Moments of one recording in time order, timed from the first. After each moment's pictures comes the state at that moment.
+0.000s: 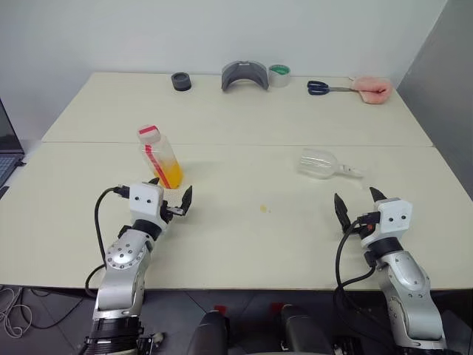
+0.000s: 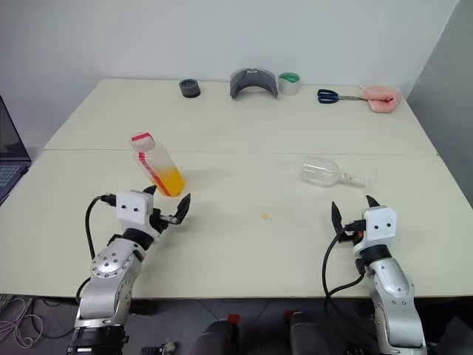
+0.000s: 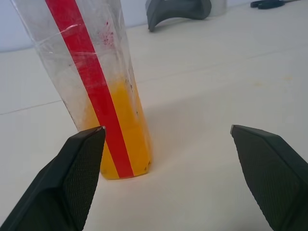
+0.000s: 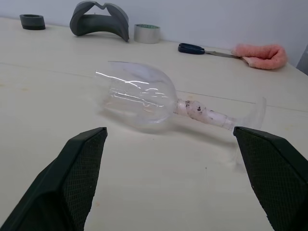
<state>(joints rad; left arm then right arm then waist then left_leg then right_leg) -0.09 0.33 0.16 -0.12 -0.14 0.14 -0.29 0.11 -0.23 -0.14 -0.34 0.14 0.10 0.22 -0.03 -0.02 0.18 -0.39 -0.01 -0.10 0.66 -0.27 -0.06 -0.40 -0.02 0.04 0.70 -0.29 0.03</state>
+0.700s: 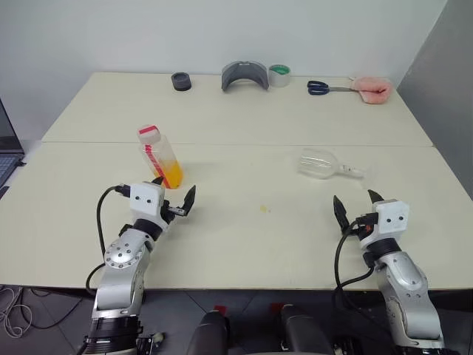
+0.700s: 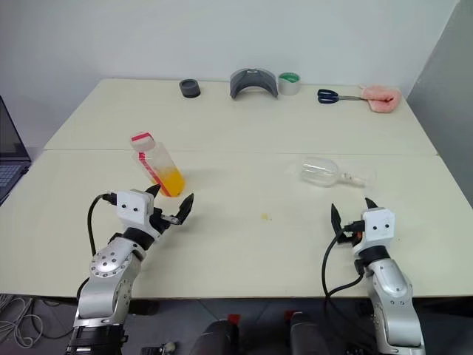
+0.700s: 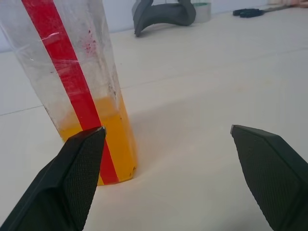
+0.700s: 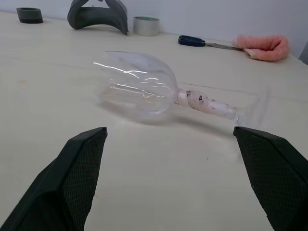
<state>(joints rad) -0.09 0.33 0.17 -0.12 -0.19 0.14 -0.36 0.10 -0.22 -0.13 -0.31 0.14 0.09 0.22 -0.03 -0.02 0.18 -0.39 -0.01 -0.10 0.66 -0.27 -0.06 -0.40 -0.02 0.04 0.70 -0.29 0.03</state>
